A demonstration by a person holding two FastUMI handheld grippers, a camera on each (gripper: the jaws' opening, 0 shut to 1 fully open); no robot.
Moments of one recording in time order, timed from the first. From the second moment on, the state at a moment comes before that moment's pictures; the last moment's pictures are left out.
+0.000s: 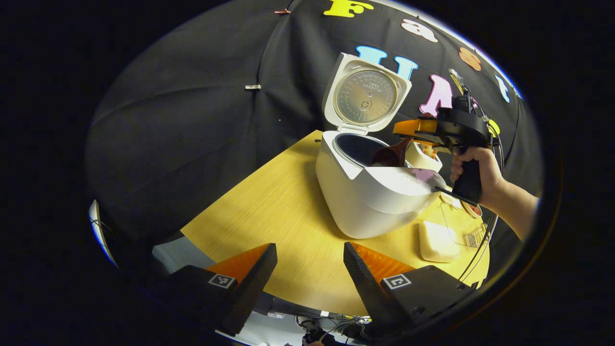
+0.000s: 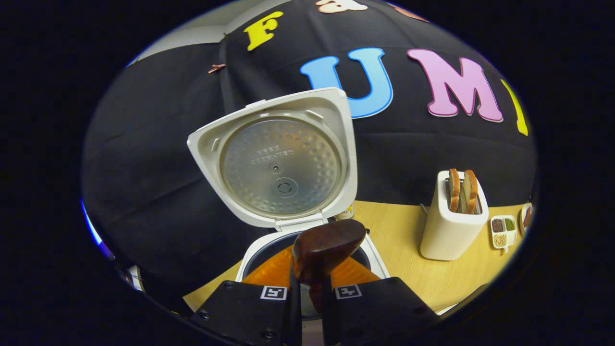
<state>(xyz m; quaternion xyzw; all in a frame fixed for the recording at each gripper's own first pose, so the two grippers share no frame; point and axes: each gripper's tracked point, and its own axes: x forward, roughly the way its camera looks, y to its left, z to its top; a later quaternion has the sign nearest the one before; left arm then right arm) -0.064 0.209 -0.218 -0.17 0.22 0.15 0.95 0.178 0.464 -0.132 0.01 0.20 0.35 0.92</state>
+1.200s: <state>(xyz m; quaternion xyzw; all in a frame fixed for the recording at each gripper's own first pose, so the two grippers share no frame) -0.047 0.196 -0.180 -0.14 0.18 0.13 0.97 0.172 0.372 -0.027 0.10 0.14 0.30 0.94</state>
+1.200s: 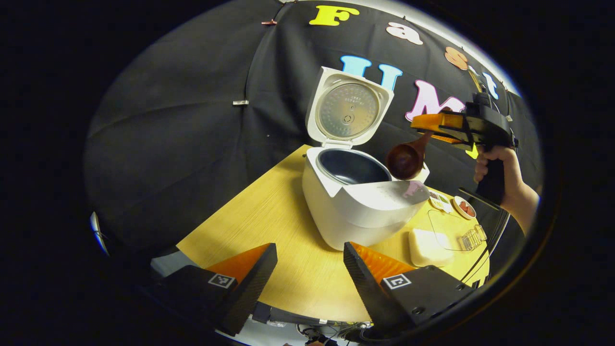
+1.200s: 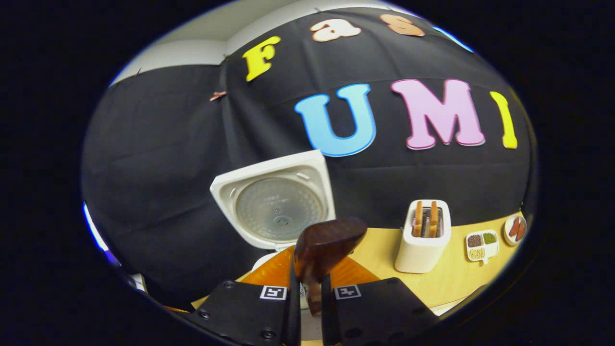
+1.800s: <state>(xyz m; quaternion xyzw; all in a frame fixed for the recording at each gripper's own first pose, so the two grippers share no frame) -0.011 0.099 -0.153 -0.10 0.18 0.06 0.98 0.189 0.091 0.029 0.20 0.11 0.12 0.97</state>
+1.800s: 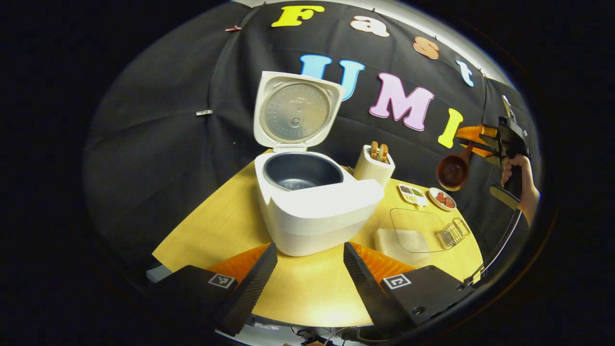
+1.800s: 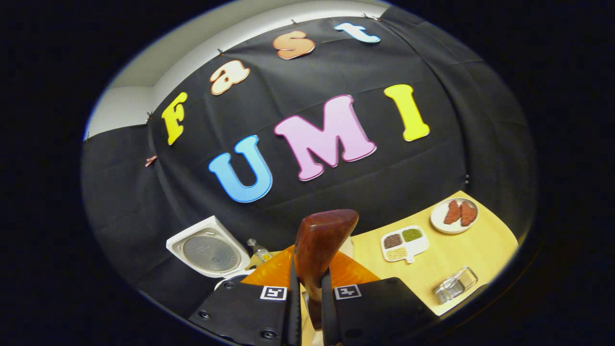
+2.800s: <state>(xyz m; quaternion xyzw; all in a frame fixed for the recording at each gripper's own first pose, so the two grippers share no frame) 0.022 -0.002 -0.112 -0.10 0.21 0.10 0.97 0.231 -0.136 -0.152 0.20 0.22 -0.03 0.96</state>
